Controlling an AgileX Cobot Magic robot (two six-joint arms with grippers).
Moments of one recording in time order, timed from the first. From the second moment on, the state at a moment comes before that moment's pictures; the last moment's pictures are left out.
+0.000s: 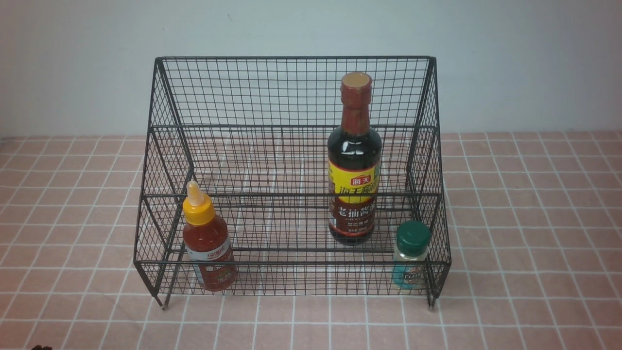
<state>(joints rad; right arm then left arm) 0.65 -0.02 -0.60 -0.23 0.44 0.25 -0.10 -0.01 0.03 0.00 0.37 0.12</state>
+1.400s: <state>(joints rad) 0.26 -0.02 -0.23 -0.05 0.39 -0.01 -0.10 -0.01 0.03 -0.01 0.37 0.12</state>
